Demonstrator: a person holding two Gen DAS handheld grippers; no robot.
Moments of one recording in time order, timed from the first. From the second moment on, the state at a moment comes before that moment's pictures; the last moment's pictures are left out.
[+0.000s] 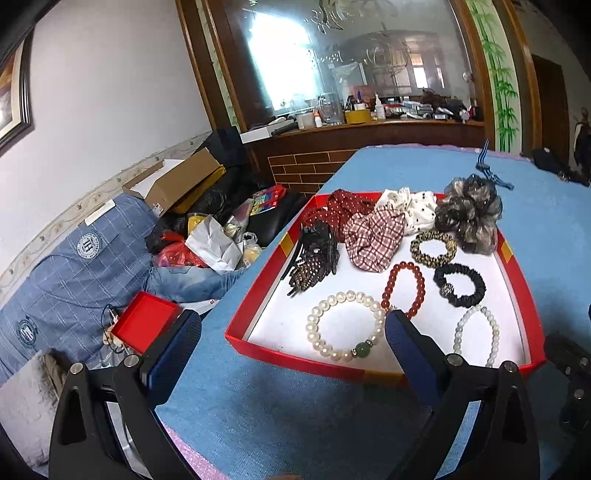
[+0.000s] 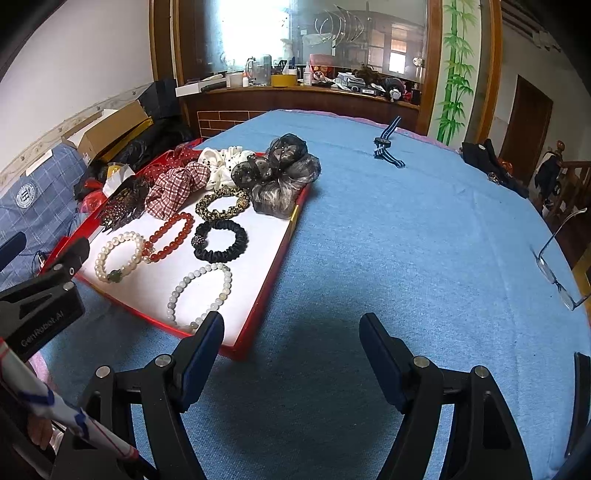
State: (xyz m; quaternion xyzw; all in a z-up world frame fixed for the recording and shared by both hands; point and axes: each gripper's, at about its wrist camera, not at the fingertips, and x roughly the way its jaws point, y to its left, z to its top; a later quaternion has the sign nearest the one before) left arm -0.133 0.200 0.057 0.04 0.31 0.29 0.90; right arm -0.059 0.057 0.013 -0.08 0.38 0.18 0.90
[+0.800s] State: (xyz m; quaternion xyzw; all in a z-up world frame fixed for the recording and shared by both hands) left arm -0.132 0.201 0.050 0.04 0.33 0.27 0.90; right arm -0.061 0.060 0.010 -0.08 0.39 0.18 0.90
